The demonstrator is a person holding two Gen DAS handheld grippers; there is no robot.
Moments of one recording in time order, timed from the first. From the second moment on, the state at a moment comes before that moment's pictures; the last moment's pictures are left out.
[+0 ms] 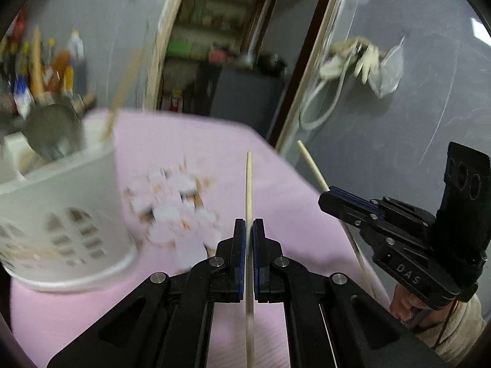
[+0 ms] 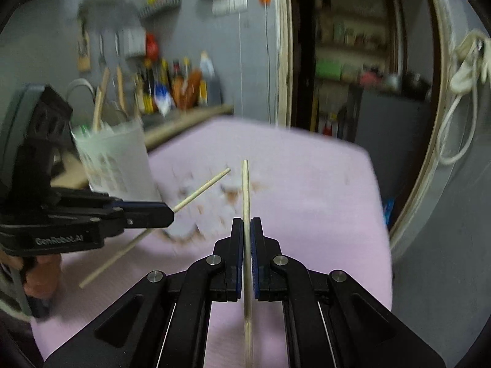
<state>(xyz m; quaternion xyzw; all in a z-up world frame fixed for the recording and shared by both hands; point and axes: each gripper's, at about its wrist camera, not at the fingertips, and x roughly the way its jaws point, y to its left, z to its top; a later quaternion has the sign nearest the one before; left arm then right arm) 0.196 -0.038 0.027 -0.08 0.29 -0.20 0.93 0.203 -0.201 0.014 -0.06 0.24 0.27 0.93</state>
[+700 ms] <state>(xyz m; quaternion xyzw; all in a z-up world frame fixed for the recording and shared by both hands) 0.148 0.066 0.120 -0.10 -0.01 -0.11 0.99 0.181 -0.117 0.119 0.04 -0.03 0.39 0.92</state>
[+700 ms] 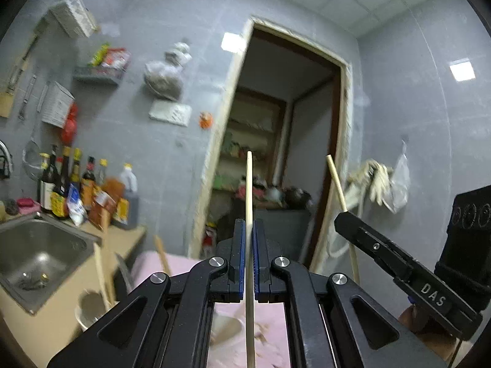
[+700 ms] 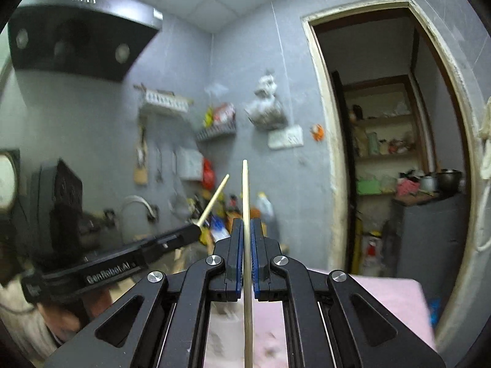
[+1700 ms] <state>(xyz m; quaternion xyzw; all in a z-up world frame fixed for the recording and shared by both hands) 0.168 0.189 0.082 -0.24 -0.10 0.10 0.96 0.241 -0.061 0.078 0.17 -0.10 0.34 0.92</state>
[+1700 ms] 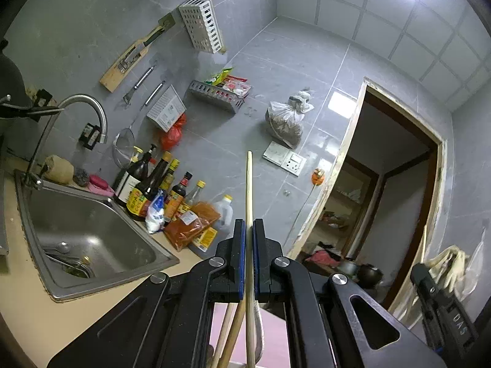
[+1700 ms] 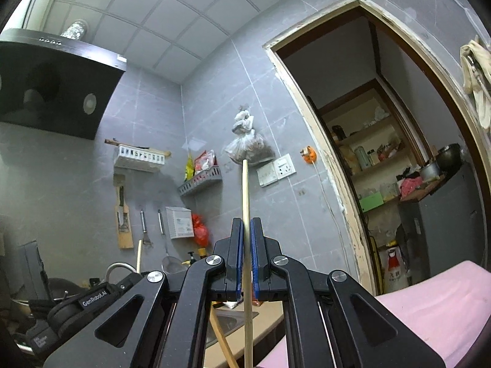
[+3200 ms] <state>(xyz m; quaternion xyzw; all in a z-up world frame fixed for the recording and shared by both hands) 0.179 0.129 0.034 -0.10 -0.03 0.10 0.99 0.244 -0.040 0.044 0.09 -0.06 0.34 0.93</state>
